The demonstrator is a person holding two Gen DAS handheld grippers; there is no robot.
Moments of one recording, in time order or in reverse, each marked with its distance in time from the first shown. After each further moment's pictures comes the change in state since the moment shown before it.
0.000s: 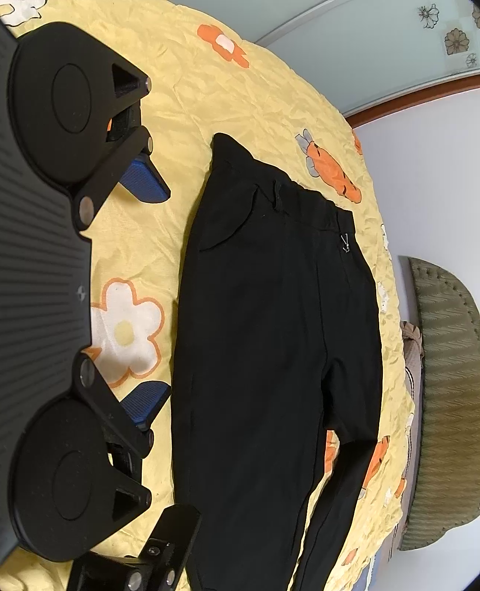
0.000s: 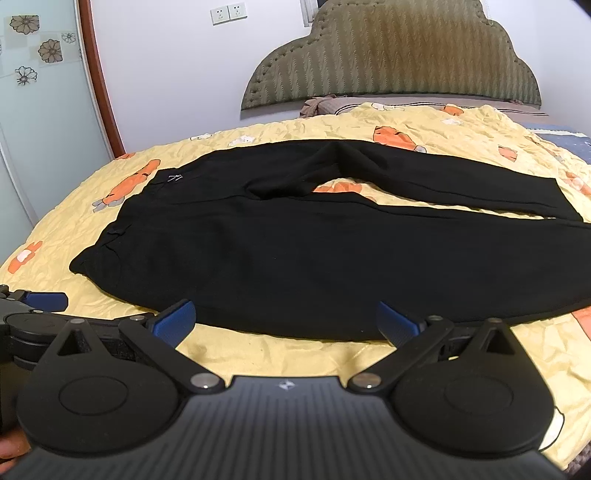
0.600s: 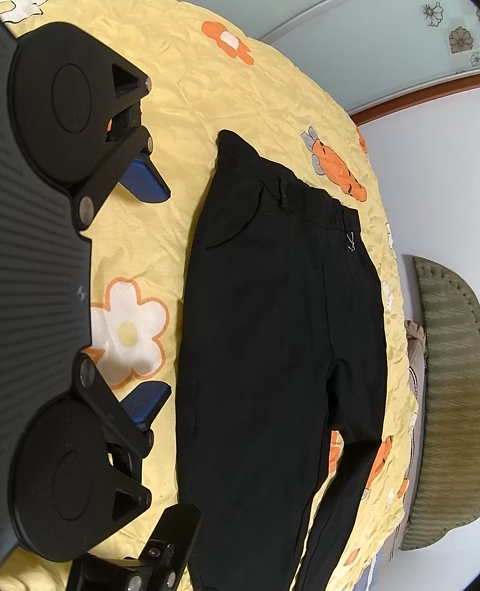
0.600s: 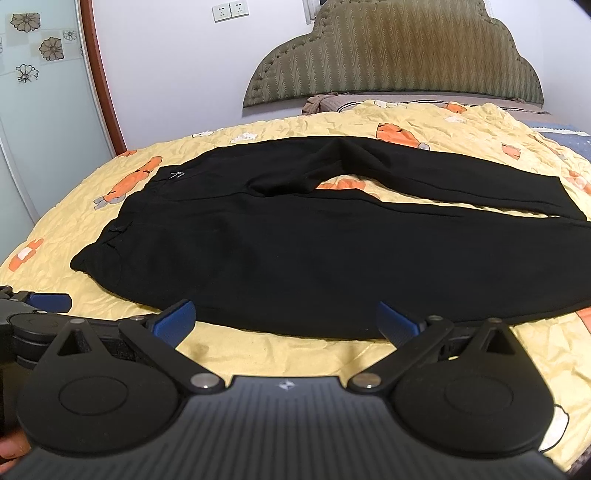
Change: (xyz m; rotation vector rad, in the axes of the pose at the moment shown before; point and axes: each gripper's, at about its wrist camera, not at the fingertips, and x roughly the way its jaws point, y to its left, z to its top) left arm 0.006 0.002 0.000 -0.003 0.012 -0.008; right arm 0.003 0.002 0.000 -0.005 0.008 0.006
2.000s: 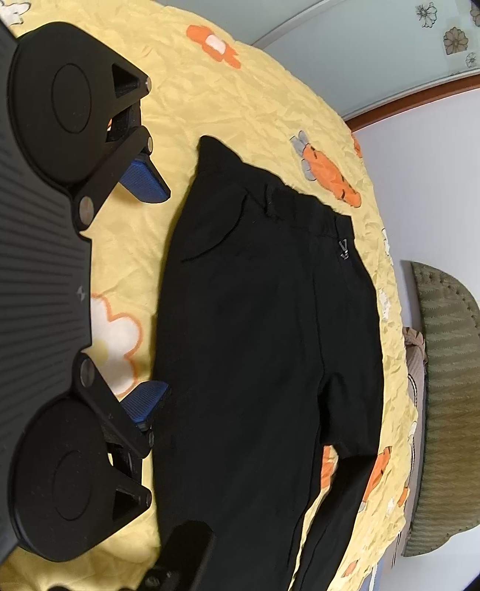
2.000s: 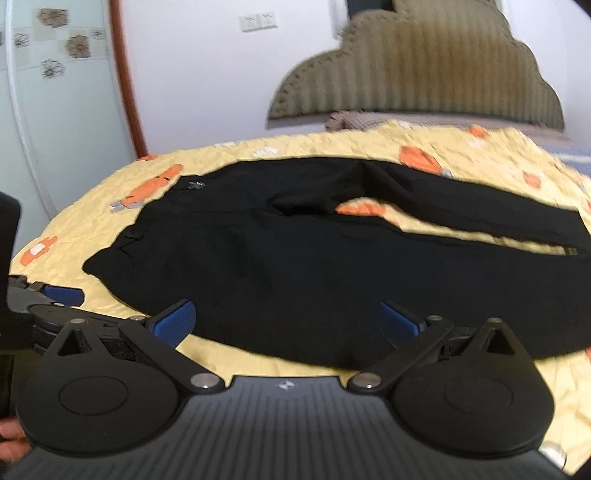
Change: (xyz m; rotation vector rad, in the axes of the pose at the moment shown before) left arm 0.012 0.005 0.017 0.010 -0.002 0.033; right arm 0.004 0.001 0.013 -0.091 -0.058 0.073
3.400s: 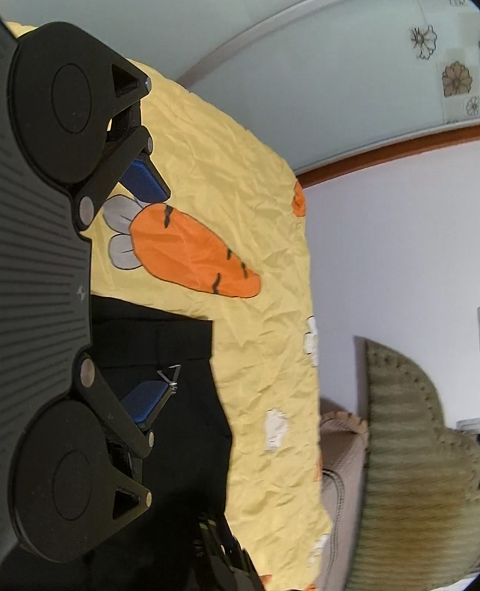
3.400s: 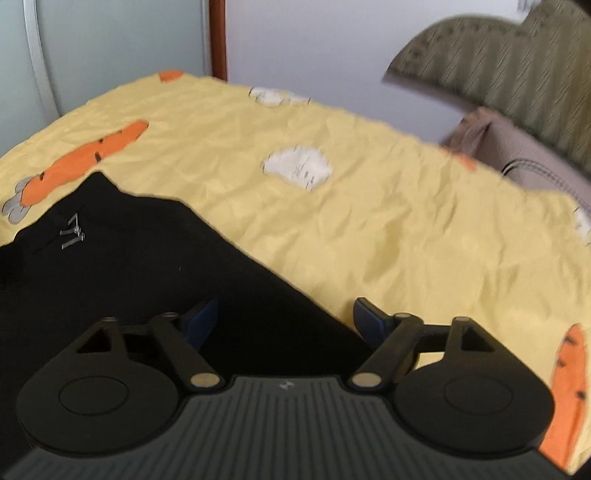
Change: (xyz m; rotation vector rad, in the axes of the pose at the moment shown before) left arm 0.126 0.122 0.193 -0.132 -0.072 0.119; right arm 0.389 -0.016 0.219 -0.431 0.325 0.288
